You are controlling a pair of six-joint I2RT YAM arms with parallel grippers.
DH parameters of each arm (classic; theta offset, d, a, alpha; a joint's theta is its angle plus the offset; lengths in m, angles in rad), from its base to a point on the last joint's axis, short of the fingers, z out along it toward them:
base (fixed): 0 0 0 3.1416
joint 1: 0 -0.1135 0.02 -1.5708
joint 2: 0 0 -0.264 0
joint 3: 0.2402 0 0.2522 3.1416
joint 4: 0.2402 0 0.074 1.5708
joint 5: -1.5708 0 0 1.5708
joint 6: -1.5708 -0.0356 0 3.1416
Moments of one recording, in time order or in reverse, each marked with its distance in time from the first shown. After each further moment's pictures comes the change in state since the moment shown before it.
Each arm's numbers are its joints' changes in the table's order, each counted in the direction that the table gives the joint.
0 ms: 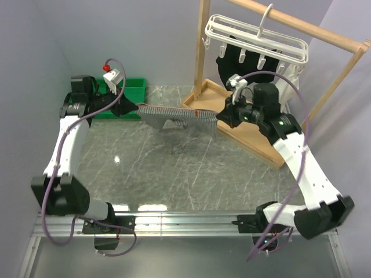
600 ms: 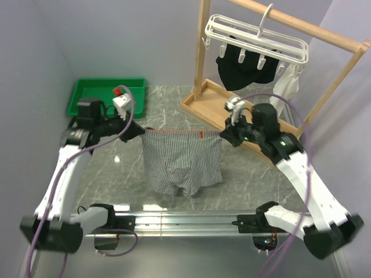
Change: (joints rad) left arm 0.138 0.409 -0.231 0.138 0.084 -0.042; right arm -0.081 0.257 -0.210 0.048 -0.090 0.080
